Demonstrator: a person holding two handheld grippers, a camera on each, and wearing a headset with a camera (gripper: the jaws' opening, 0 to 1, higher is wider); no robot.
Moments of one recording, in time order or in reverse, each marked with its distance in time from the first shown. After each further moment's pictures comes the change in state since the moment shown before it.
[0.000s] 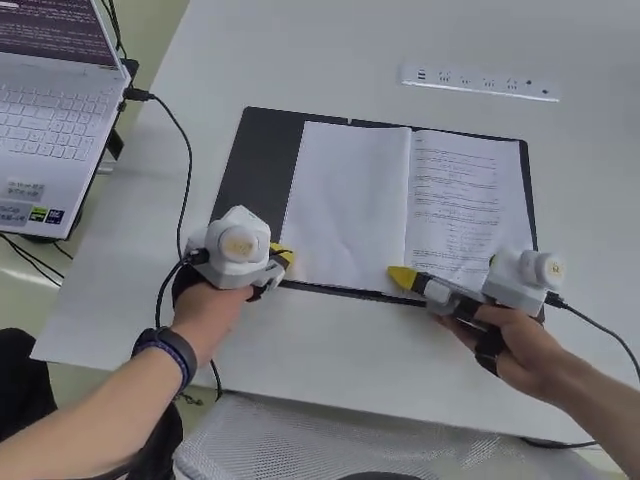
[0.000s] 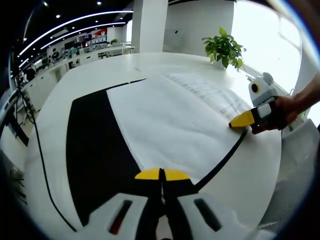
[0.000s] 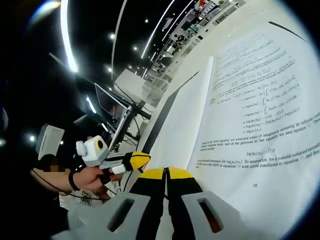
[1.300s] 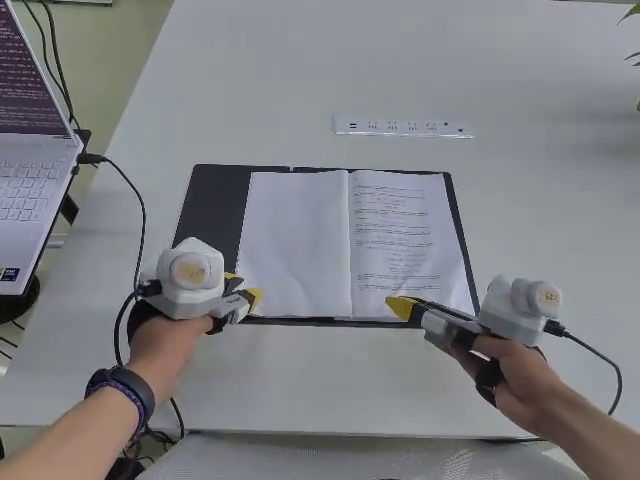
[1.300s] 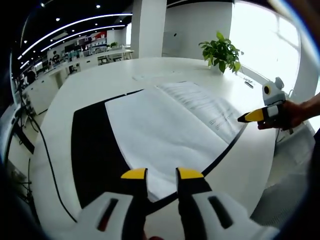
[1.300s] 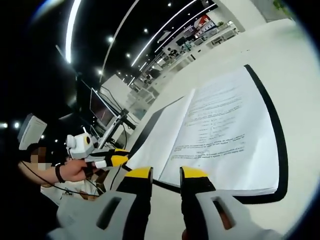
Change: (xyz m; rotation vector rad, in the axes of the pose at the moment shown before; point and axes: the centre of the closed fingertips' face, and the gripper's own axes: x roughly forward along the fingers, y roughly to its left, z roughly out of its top) left arm -0.020 -0.014 0.022 0.012 -0.024 0.004; right arm -0.092 -0.023 0.023 -0.129 -0.122 -0.195
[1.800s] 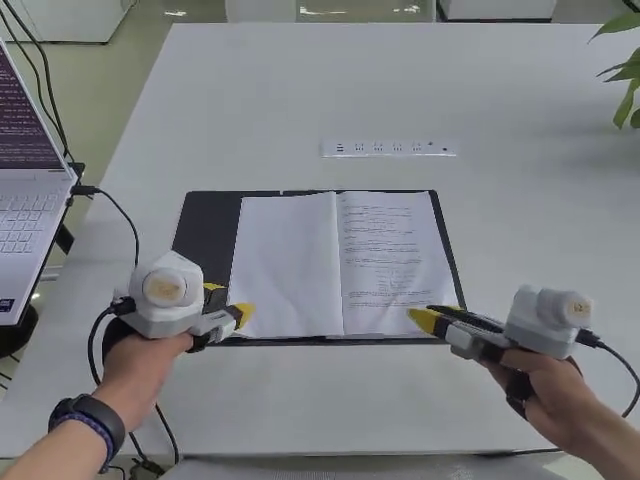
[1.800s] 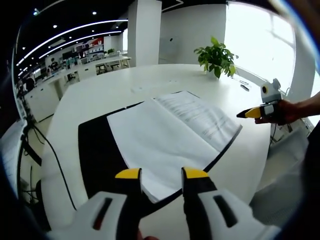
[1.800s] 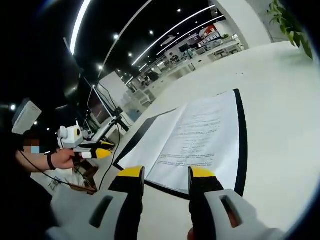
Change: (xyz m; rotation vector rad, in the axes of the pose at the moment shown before) left arm -0.034 -0.007 0.029 0.038 -0.050 -0.007; right arm -0.048 -0.013 0.027 -0.134 -0.036 -0.068
